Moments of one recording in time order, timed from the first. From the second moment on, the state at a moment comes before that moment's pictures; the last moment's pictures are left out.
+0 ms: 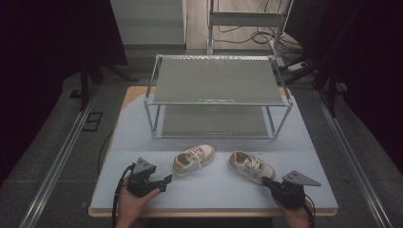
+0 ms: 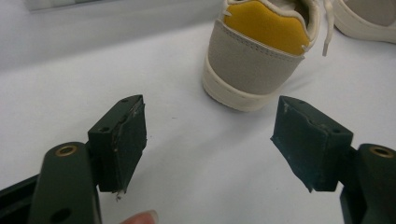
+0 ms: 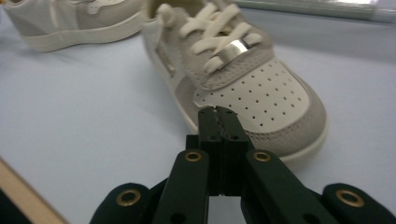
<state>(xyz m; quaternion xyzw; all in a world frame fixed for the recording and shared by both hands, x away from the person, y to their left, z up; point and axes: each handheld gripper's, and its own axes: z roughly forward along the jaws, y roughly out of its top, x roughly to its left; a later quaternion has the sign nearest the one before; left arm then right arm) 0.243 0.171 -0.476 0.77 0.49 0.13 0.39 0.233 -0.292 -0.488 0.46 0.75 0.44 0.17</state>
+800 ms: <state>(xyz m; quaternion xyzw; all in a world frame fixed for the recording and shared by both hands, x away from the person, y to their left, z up) 0.242 0.172 -0.475 0.76 0.49 0.13 0.39 0.279 -0.315 -0.482 0.49 0.72 0.44 0.19</state>
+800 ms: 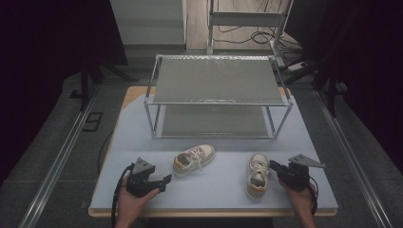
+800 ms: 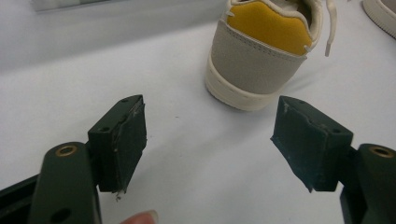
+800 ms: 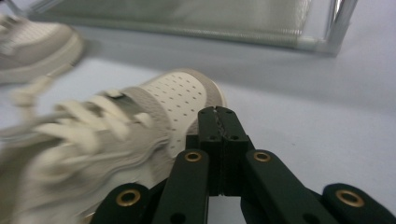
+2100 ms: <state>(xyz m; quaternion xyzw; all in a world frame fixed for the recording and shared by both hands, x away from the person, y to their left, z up) 0.242 0.175 -0.475 0.76 0.49 0.13 0.40 0.211 -0.262 -0.479 0.42 0.78 0.43 0.17</state>
